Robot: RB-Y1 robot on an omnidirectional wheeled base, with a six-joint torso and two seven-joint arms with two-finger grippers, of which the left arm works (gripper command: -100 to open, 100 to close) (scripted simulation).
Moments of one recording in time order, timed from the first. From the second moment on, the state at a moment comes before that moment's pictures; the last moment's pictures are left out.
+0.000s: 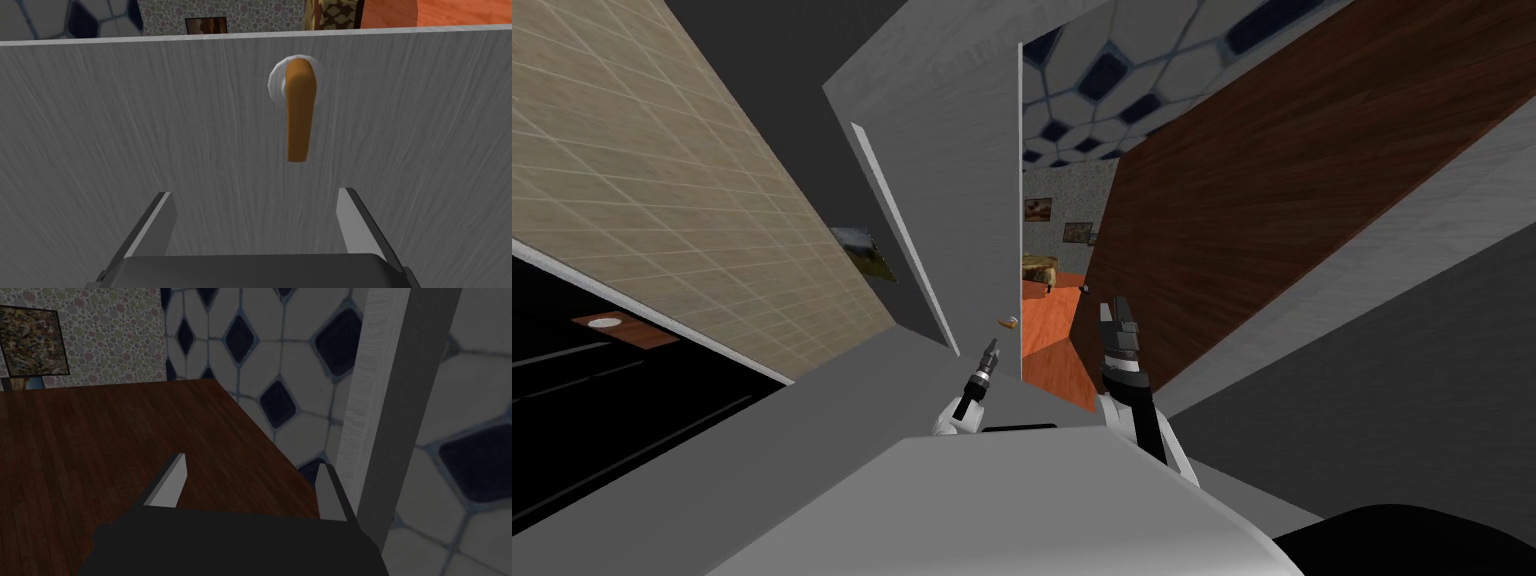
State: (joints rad) arm -0.11 0.07 -0.24 -0.80 -0.02 -0.75 0.11
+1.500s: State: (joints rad) arm -0.20 0.05 -0.26 -0.60 -0.01 -0.81 0.10
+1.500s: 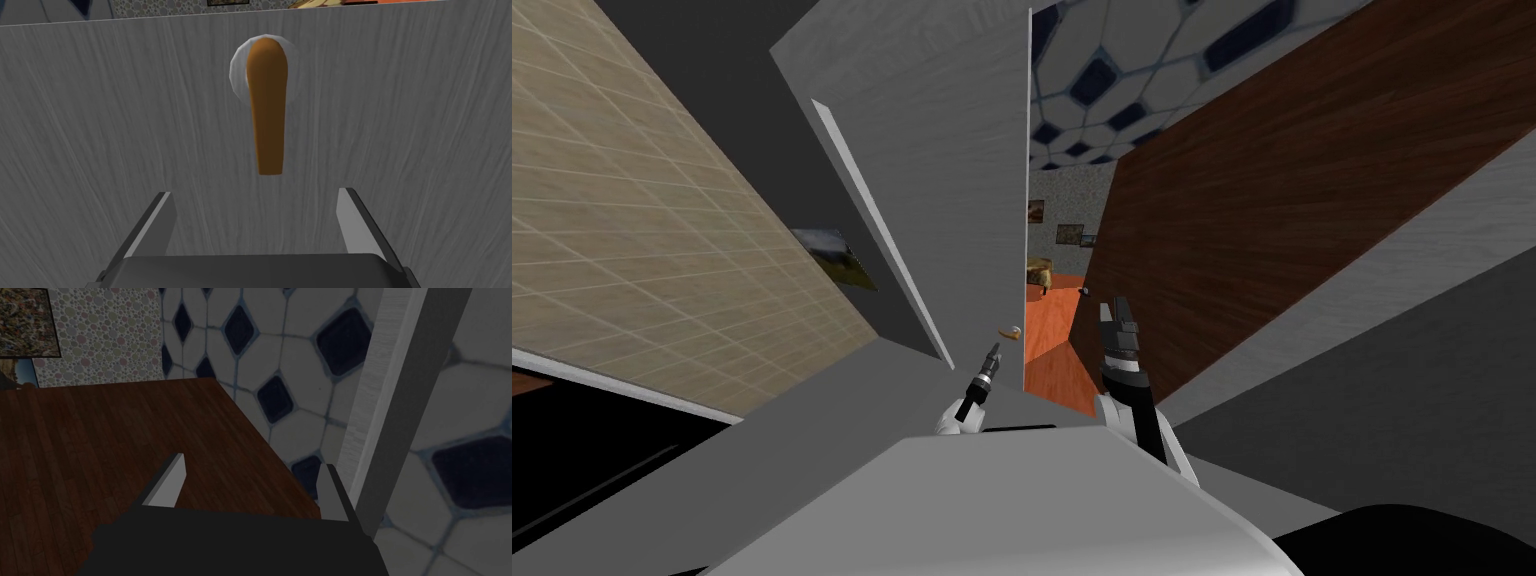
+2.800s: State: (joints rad) arm -0.21 0.04 -0.25 -0.59 0.00 -0.81 0.09
